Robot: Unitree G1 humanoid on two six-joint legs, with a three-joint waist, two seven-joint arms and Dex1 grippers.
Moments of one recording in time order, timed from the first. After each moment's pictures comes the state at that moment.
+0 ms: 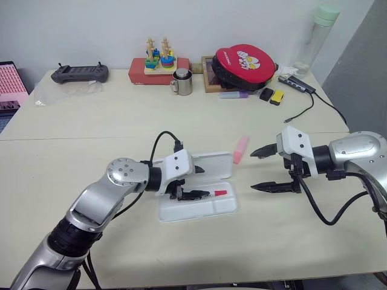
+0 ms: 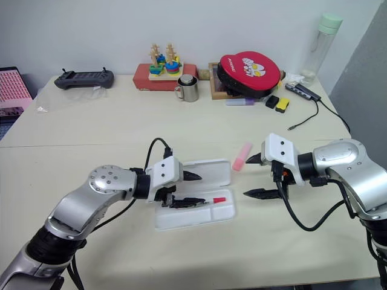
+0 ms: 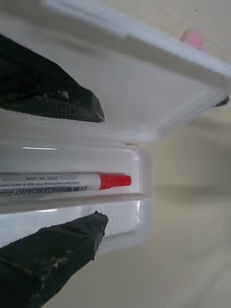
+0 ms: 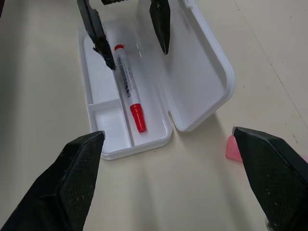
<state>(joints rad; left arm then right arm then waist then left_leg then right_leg) -0.43 0.76 -0.28 -0.43 -0.33 0.62 -1.00 -0.53 -0.97 0.14 -0.41 0.45 0.69 1.17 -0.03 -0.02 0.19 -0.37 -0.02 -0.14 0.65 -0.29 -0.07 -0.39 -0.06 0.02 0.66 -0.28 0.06</state>
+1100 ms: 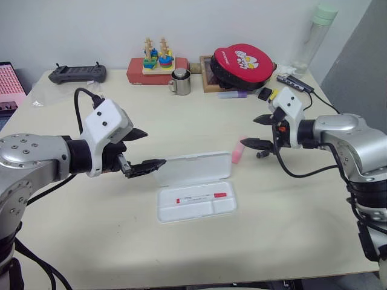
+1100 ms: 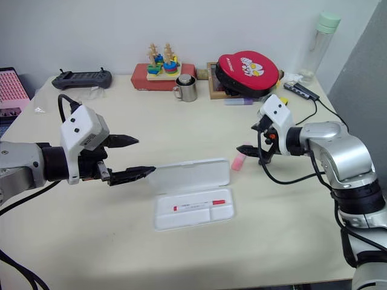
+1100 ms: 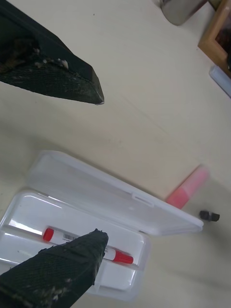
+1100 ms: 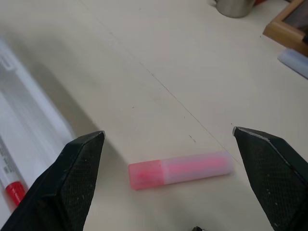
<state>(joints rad) -0.41 1.07 0.29 -0.64 -0.77 1.13 -0.77 -0.78 -0.70 0.13 -0.15 0.37 0.98 0.82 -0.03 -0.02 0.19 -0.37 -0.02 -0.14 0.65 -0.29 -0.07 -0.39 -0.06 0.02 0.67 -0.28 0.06</state>
